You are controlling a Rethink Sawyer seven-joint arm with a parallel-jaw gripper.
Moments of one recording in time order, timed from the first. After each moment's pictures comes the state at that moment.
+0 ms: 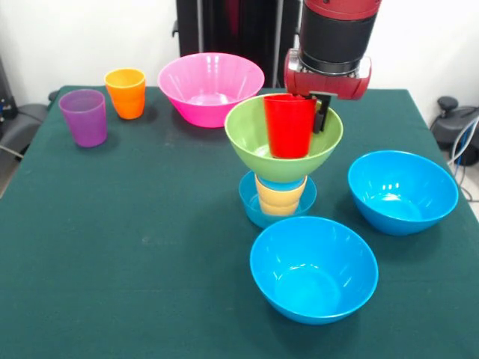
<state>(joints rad) -0.23 -0.65 0.19 1.56 -0.24 0.81 1.99</state>
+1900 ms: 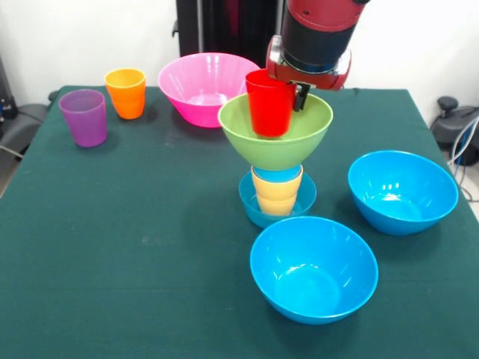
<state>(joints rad) -0.23 -0.60 0.16 1.47 -0.24 1.09 1.99</state>
